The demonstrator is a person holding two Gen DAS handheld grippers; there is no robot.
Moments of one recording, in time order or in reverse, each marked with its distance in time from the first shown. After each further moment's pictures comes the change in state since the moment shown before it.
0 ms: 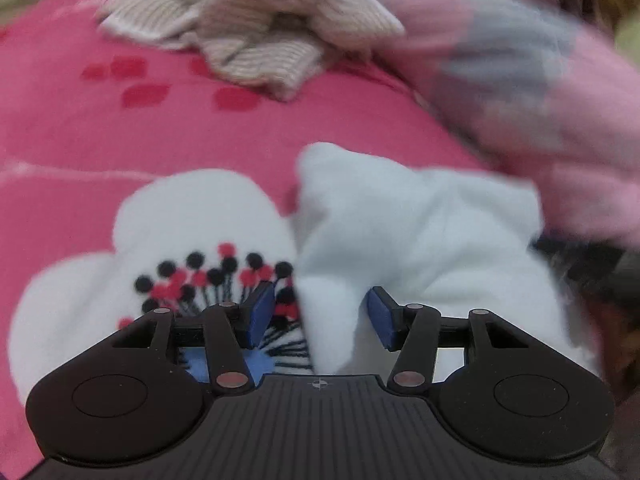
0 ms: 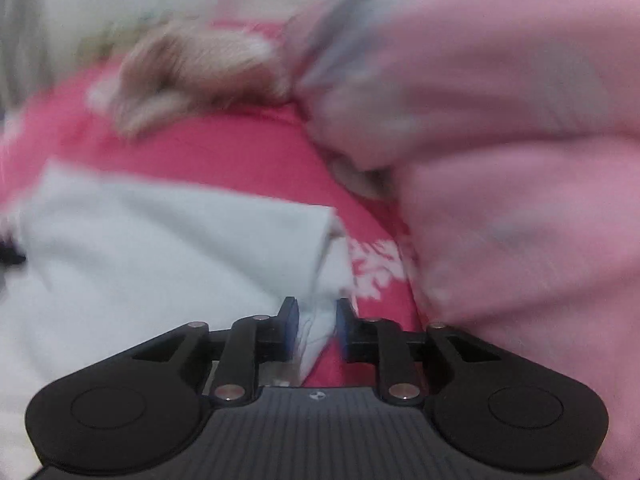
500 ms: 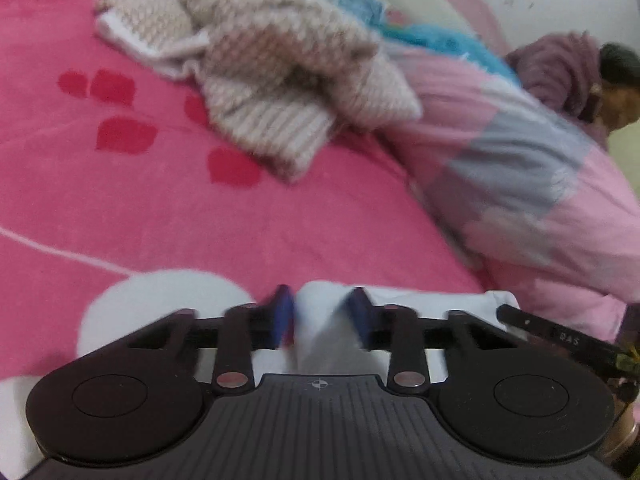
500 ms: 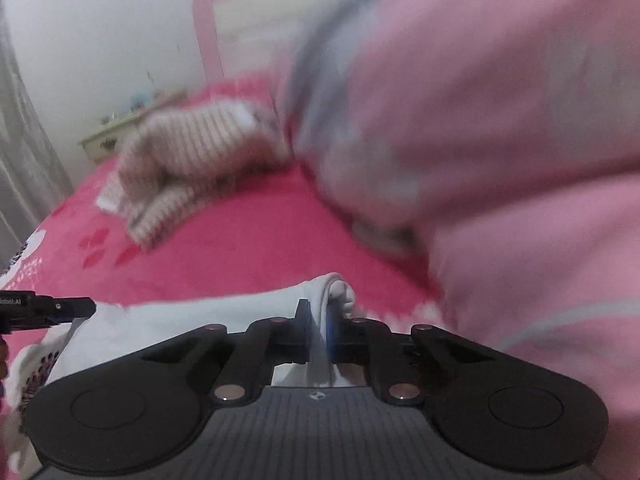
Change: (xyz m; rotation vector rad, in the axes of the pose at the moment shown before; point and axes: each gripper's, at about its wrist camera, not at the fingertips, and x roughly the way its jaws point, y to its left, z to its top) left arm 0.026 0.033 0.046 -0.134 -0.175 -0.175; right arm 0.017 -0.013 0.029 0.150 -0.134 0.101
